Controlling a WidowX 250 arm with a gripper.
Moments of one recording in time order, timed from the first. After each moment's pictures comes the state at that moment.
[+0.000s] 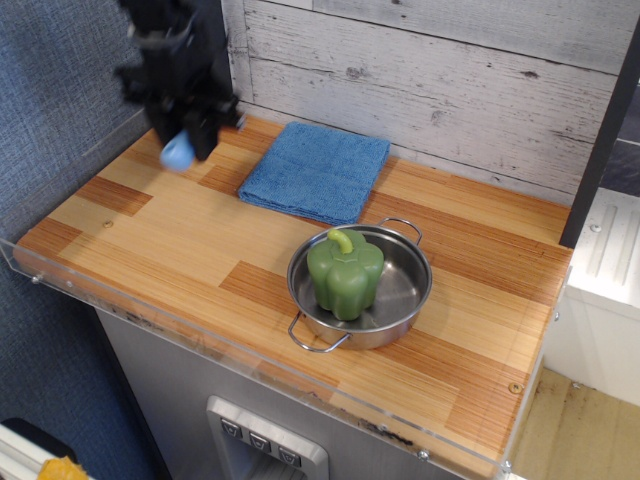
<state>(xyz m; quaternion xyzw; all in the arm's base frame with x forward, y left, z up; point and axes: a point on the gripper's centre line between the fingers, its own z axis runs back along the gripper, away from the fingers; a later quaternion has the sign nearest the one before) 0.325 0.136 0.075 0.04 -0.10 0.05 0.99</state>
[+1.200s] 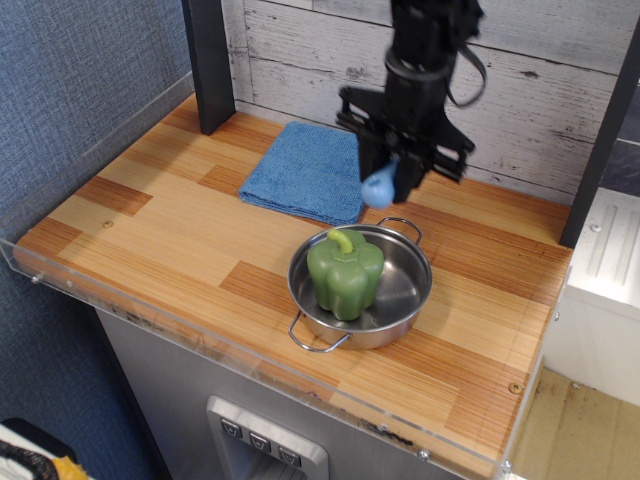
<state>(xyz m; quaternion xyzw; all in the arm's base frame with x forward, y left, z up) 0.363 -0.025 0.050 0.07 -0.06 -0.05 0.99</state>
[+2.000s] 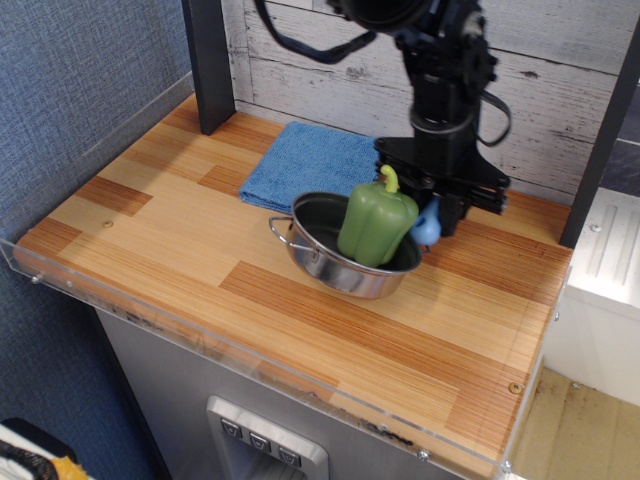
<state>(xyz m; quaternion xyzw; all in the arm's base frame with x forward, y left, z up) 0.377 -0.042 0.023 -0.01 -0.12 -0.04 0.99</state>
